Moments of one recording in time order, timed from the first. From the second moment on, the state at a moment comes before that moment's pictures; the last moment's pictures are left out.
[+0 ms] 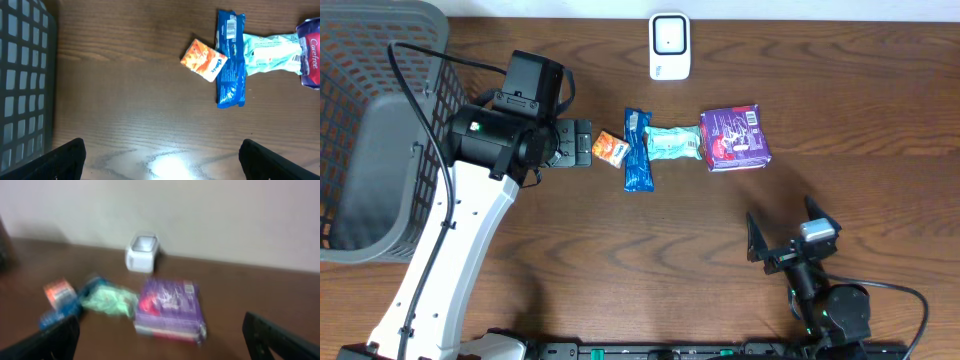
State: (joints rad) left arm -0.29 1.46 1.55 -1.22 -0.11 -0.28; right arm 0.23 0.01 0.01 0.00 -0.06 0.01
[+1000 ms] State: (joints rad) left arm -0.29 1.46 1.55 -1.22 -0.11 -0.28; right arm 0.21 0.95 1.05 -0.56 -0.53 -0.03
